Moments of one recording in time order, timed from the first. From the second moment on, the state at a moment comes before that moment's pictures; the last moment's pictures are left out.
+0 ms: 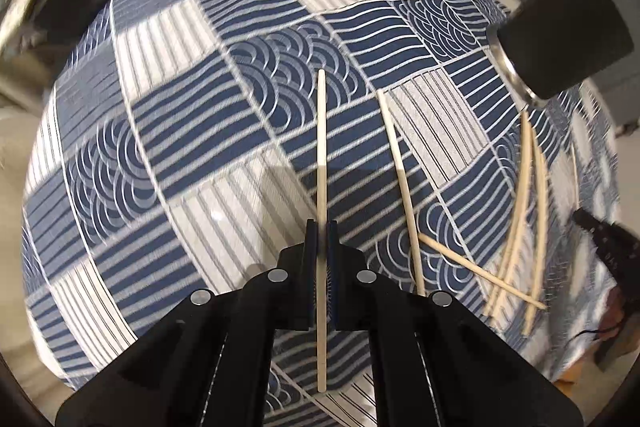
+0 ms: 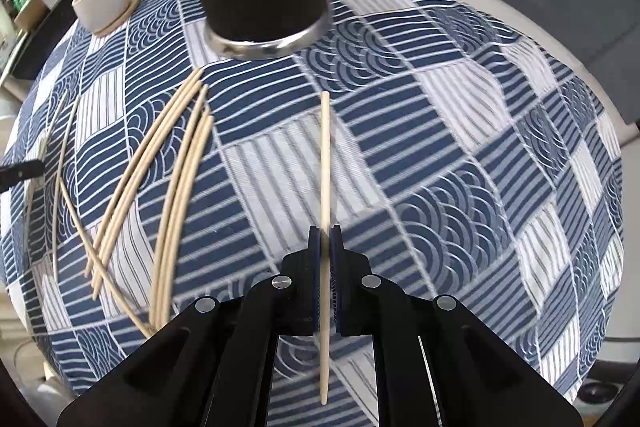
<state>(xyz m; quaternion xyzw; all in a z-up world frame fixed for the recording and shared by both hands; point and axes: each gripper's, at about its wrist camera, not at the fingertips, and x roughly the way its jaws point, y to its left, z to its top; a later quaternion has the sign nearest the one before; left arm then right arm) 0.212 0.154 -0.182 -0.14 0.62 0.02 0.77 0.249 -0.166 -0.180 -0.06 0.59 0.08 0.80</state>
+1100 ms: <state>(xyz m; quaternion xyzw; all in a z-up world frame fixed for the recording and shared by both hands) 0.132 0.092 -0.003 -0.08 0.43 -0.02 0.90 0.128 -0.185 -0.008 0.02 0.33 0.19 0.92</state>
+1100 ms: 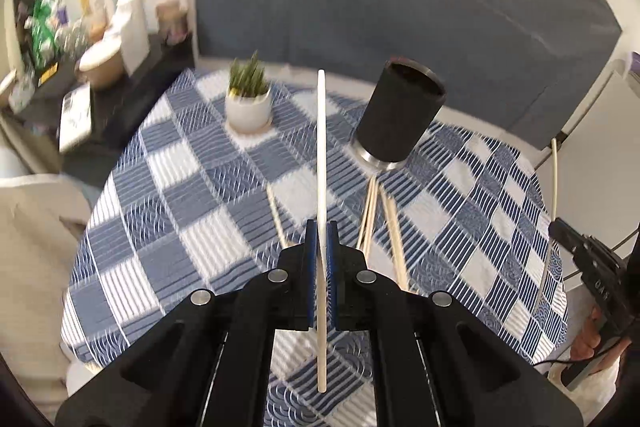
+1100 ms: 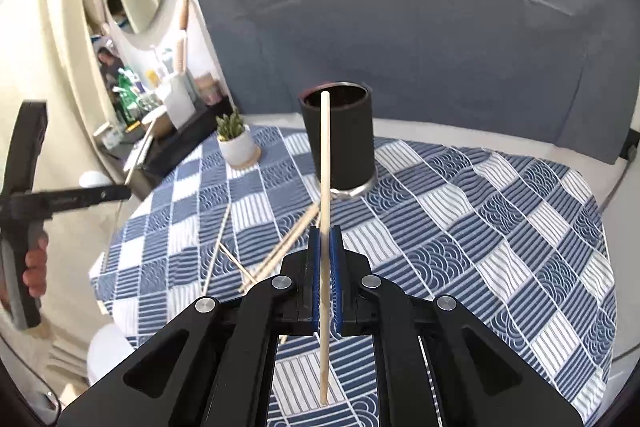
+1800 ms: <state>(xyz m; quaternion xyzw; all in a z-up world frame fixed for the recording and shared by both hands) 0.299 0.037 0.070 -0.06 0.28 -0.22 0.93 0.280 -0.185 0.069 0.14 0.18 0.22 0.95</state>
